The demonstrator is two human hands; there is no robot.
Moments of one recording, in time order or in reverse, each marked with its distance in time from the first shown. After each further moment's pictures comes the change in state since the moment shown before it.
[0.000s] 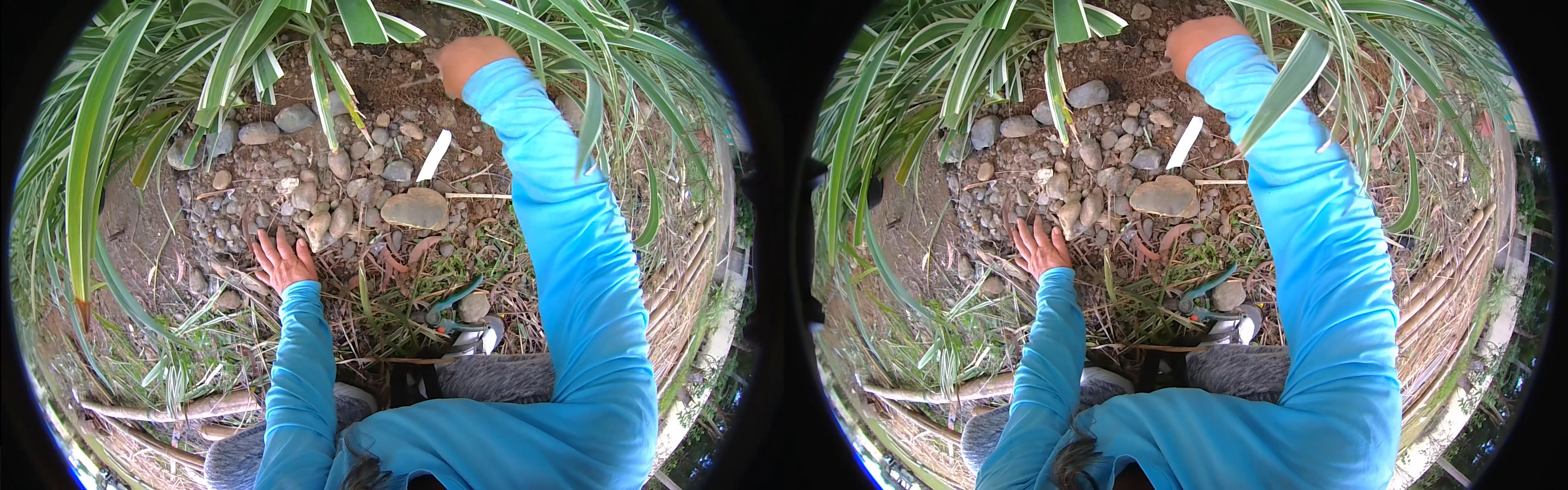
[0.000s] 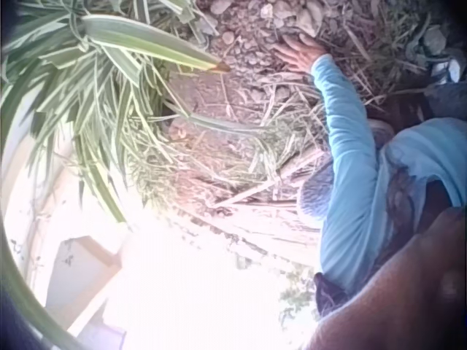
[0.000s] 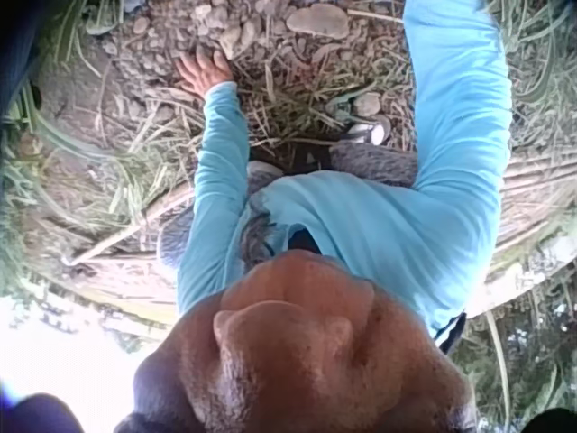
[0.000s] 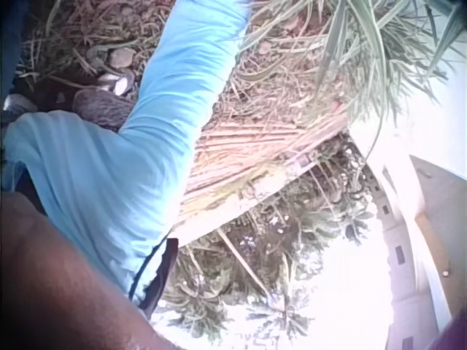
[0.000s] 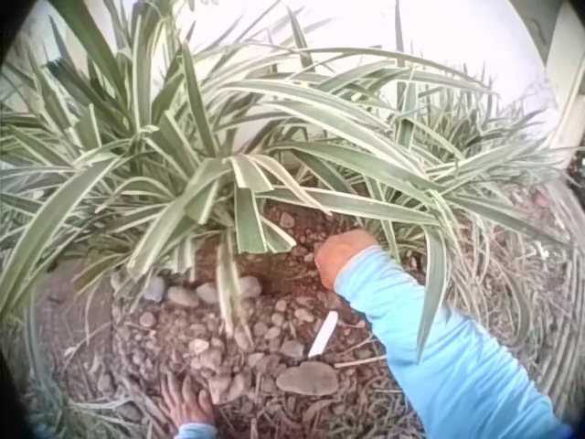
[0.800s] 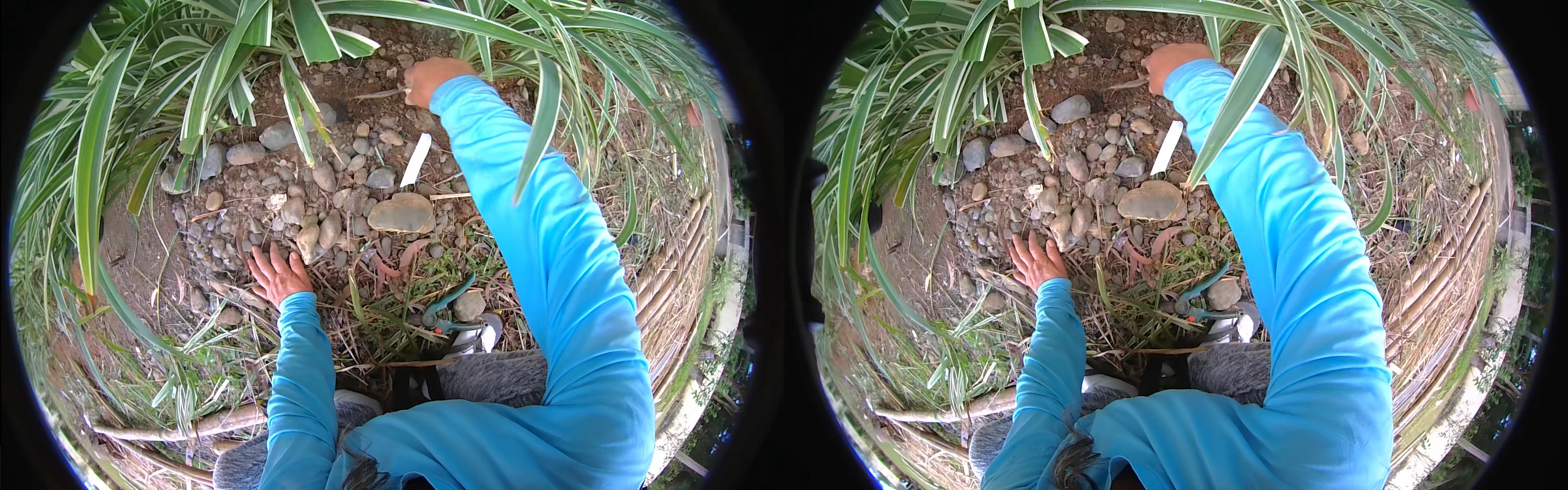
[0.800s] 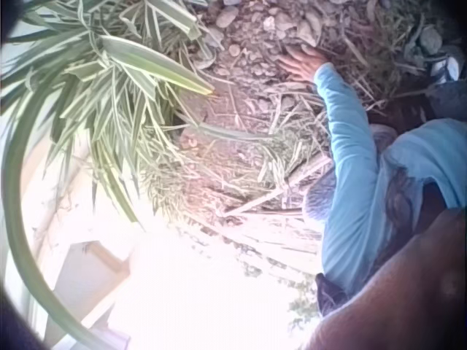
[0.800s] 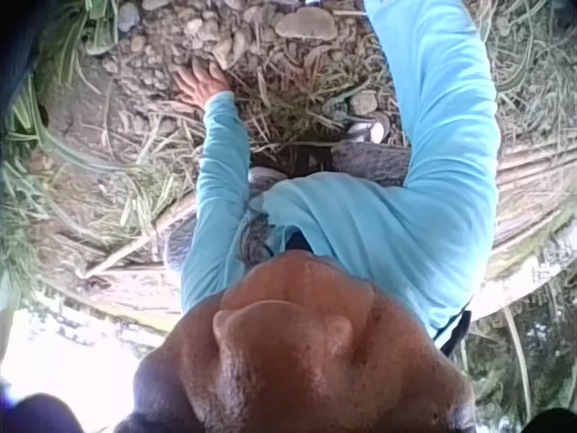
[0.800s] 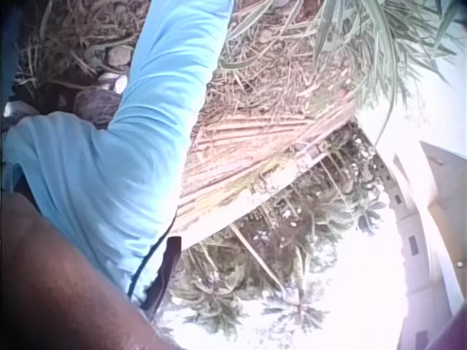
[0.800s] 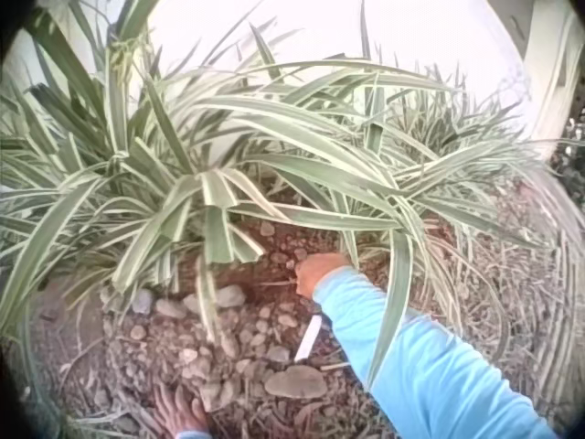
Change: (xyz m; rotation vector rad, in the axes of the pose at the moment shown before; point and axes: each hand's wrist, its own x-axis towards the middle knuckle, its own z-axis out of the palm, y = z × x) left_hand 0.000 -0.002 0.006 0.008 0.050 0.027; right_hand -0.001 -0.001 0.025 0.316 -0.054 0.097
